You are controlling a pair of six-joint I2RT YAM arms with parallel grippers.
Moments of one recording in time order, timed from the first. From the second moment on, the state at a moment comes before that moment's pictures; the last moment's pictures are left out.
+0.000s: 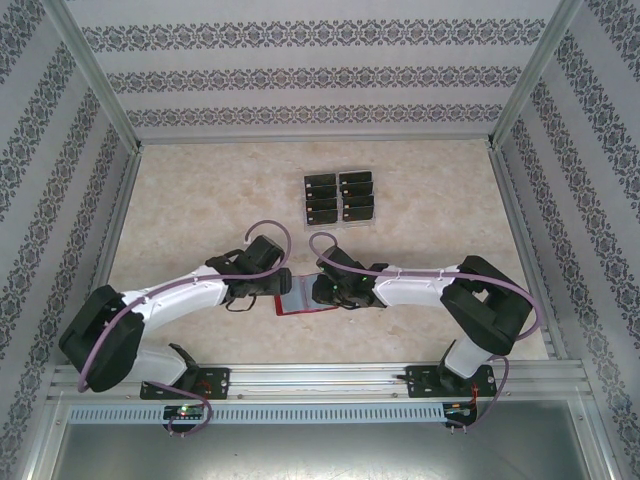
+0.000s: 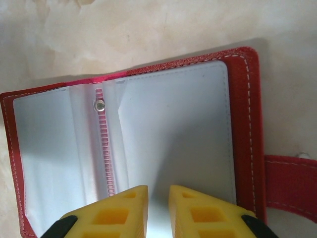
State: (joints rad) left arm -0.69 1.36 0.73 -0.45 -0.10 -0.68; right arm 0.89 1.63 0.76 -0.13 -0.09 0.97
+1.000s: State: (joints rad) left arm -0.82 1.53 0.76 -0.50 -0.18 -0.71; right arm 0.88 1.61 0.73 -0.11 -0.11 0.97
